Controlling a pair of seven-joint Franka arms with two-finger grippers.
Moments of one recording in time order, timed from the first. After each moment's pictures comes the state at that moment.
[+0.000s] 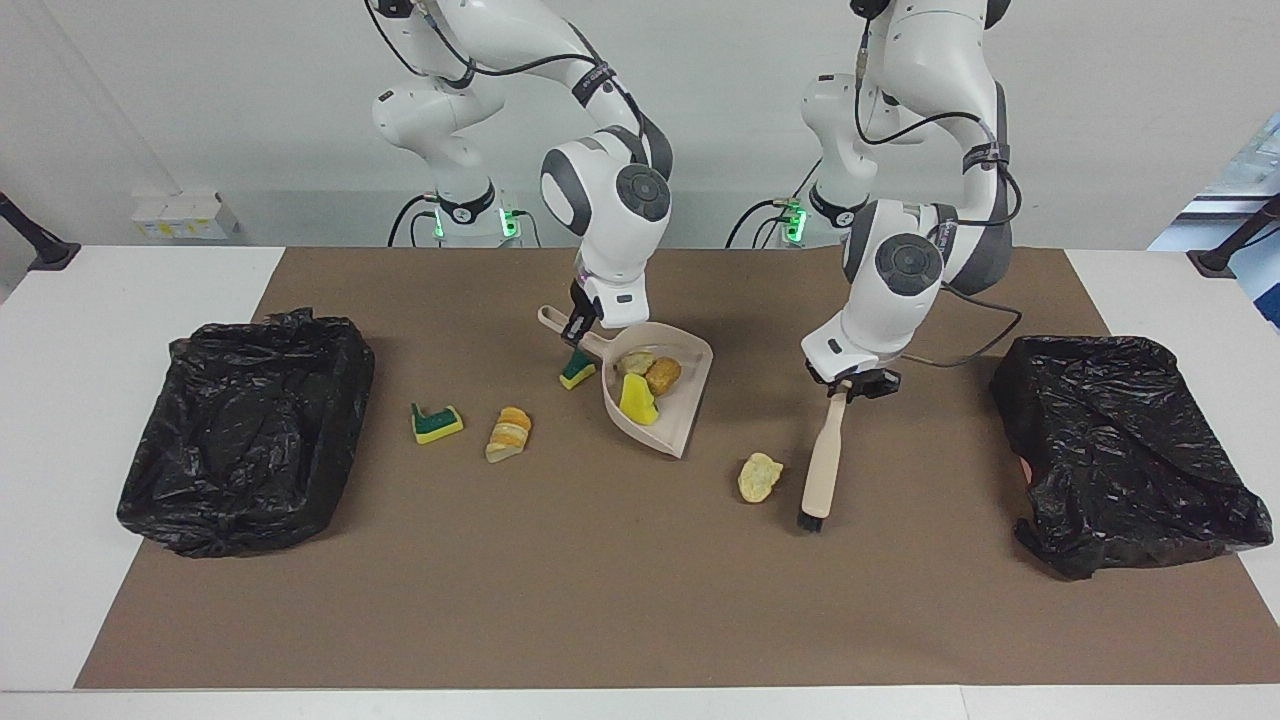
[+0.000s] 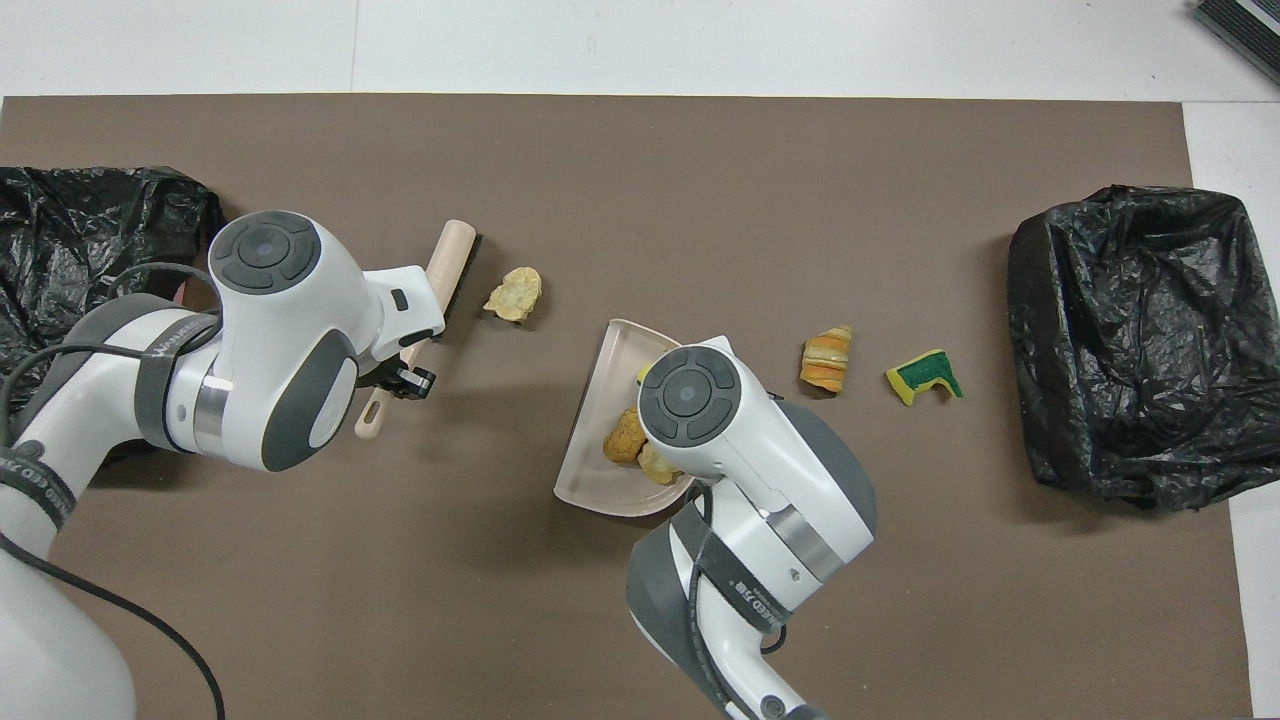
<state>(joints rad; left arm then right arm) -0.33 0.22 0.00 -1.93 0.05 2.01 0.12 0.63 0.21 -0.04 -1.90 -0.17 1.83 -0.47</state>
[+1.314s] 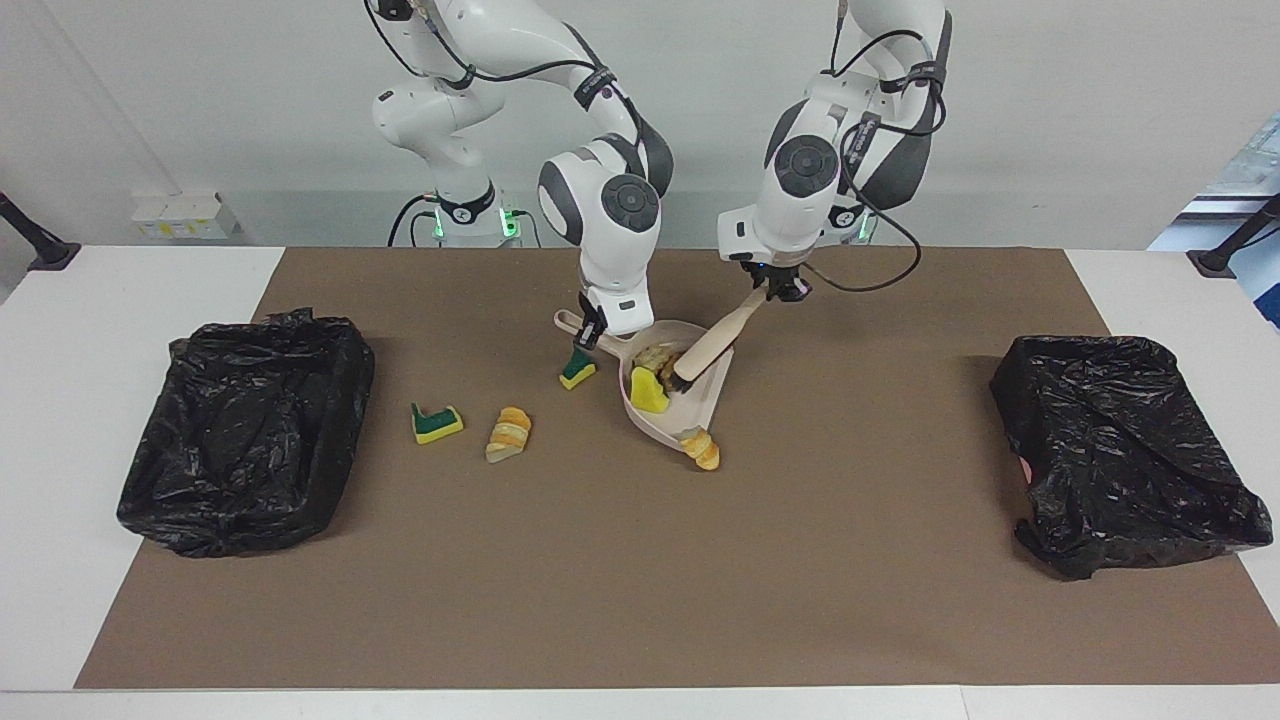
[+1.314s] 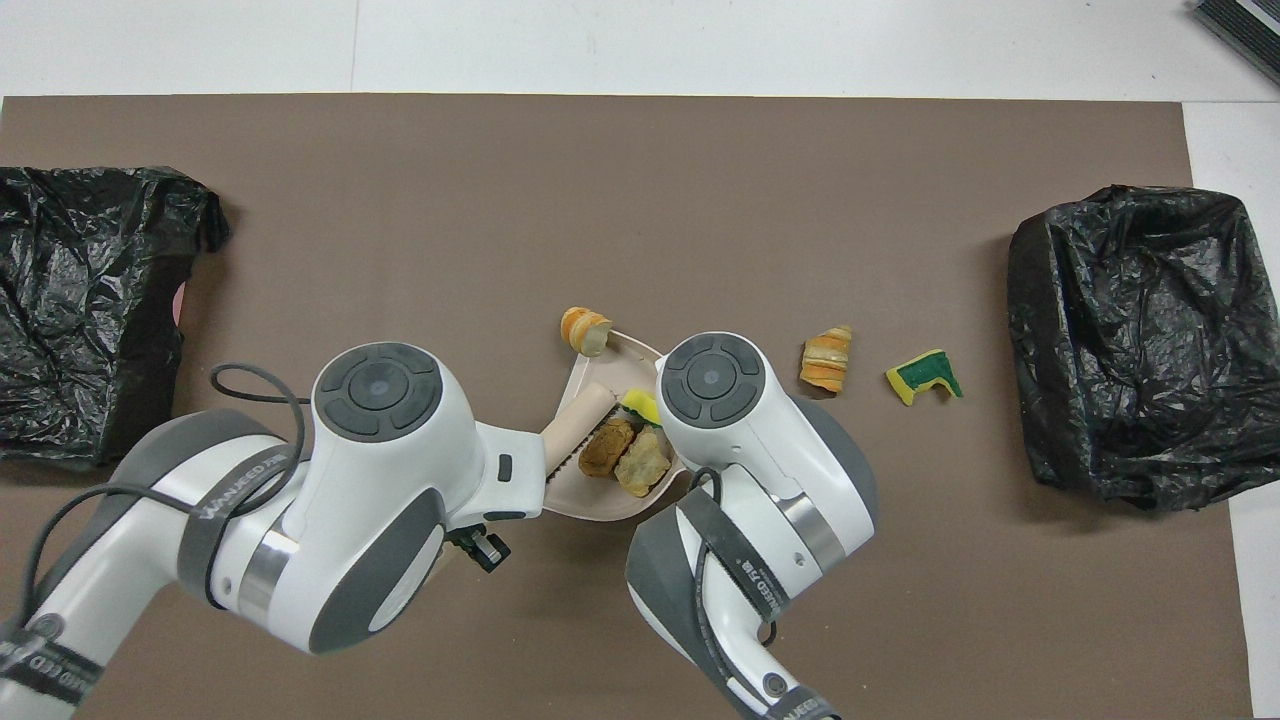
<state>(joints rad) -0.56 -0.06 -0.01 -2.07 -0.09 1.73 0.30 0.62 0.22 -0.04 -1.91 -0.04 1.89 -0.57</state>
